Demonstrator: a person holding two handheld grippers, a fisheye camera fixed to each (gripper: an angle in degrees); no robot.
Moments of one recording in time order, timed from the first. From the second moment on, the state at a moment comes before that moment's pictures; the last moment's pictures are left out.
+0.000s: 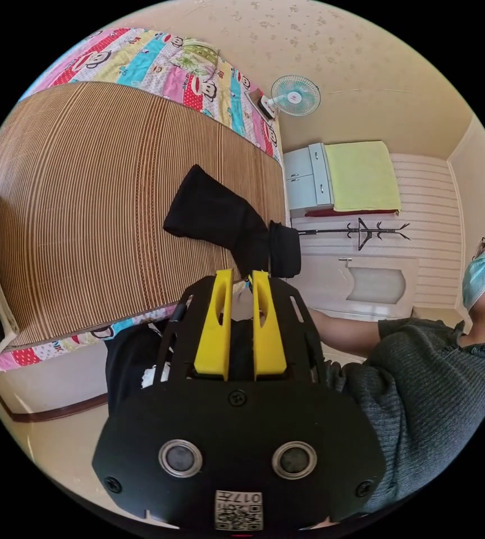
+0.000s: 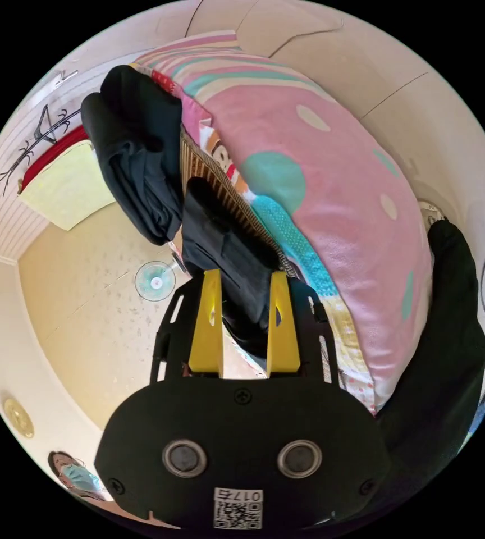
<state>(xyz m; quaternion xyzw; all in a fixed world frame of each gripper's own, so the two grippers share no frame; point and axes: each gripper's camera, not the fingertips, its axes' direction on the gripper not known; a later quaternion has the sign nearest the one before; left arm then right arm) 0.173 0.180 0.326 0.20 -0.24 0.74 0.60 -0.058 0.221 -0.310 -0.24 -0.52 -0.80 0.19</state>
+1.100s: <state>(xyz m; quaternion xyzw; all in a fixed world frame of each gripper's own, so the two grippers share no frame) 0.242 0.227 0.898 0.11 -0.45 0.83 0.31 0.119 0.074 -0.198 -0.05 -0.04 -0.85 -0.52</state>
